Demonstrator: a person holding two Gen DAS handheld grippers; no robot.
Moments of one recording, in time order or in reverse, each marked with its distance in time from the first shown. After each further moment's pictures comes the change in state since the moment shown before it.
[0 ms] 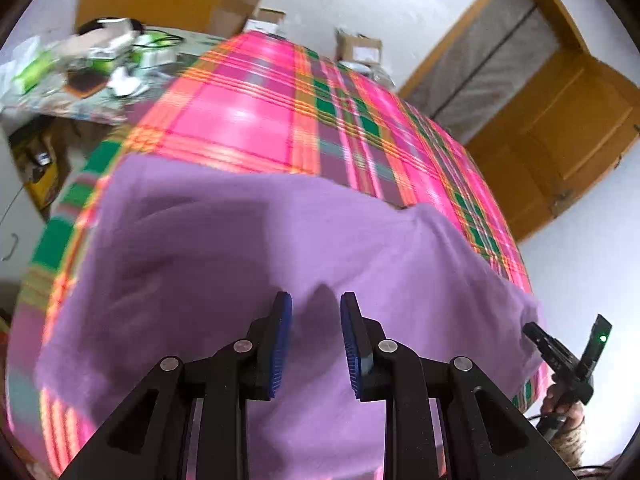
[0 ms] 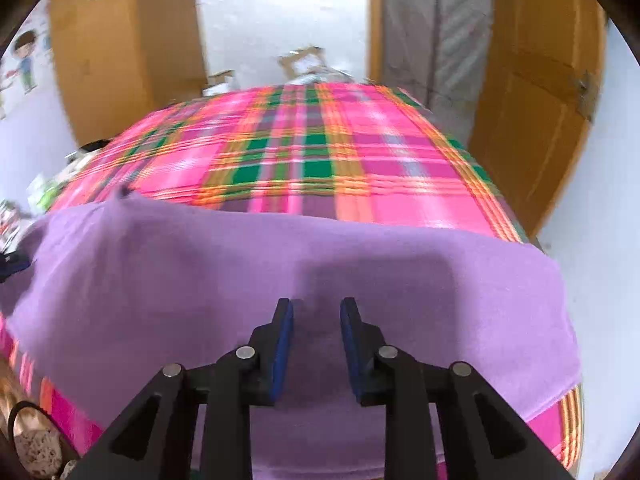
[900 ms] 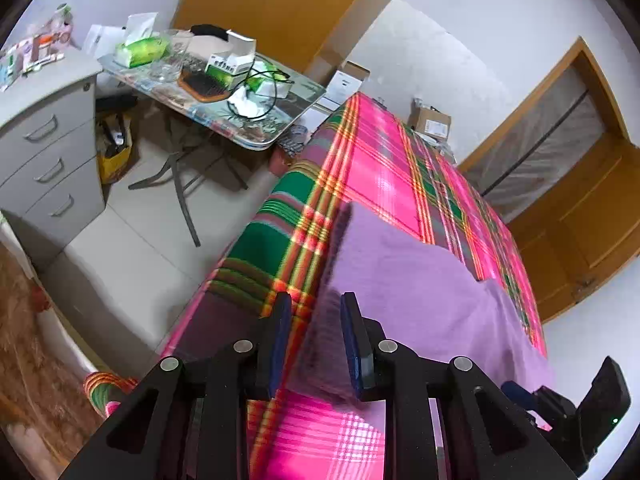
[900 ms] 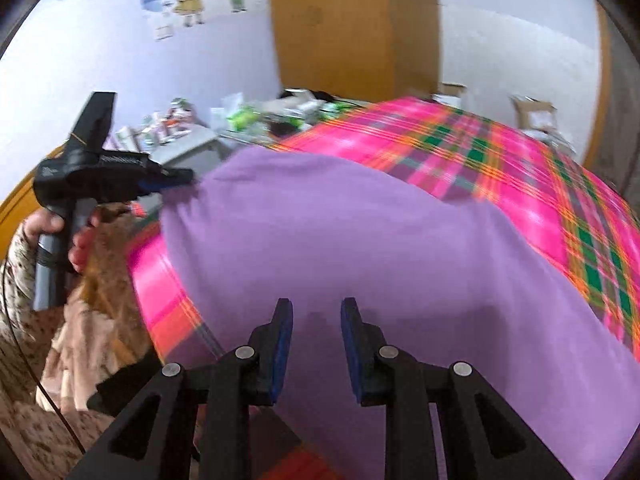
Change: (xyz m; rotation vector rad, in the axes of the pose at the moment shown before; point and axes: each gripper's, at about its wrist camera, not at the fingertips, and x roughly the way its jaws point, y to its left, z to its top) left arm -0.062 0.109 -0.010 -0.224 -0.191 0.086; right arm 0.002 0.248 -0.002 -0.481 -0.010 0.515
